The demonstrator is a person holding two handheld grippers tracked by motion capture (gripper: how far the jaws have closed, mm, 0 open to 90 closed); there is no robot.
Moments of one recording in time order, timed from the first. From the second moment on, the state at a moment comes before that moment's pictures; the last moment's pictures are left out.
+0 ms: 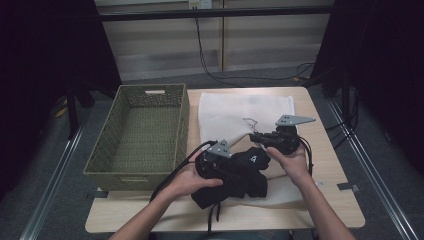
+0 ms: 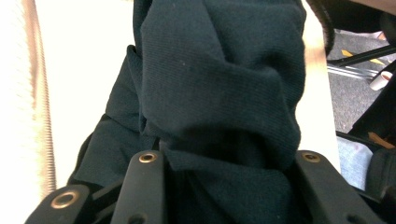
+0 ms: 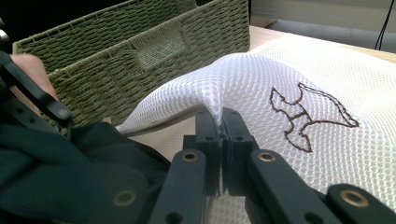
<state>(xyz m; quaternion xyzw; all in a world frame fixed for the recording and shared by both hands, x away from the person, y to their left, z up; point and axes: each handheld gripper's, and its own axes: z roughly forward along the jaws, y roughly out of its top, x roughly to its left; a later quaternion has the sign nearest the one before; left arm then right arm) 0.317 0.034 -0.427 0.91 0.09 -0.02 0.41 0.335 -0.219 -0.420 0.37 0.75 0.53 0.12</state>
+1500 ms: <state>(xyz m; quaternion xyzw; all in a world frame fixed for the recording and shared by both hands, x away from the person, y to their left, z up) 0.361 -0.006 -0.454 0.89 0.29 0.04 0.36 0.331 -0.211 -0.413 0.36 0.76 0.53 0.11</state>
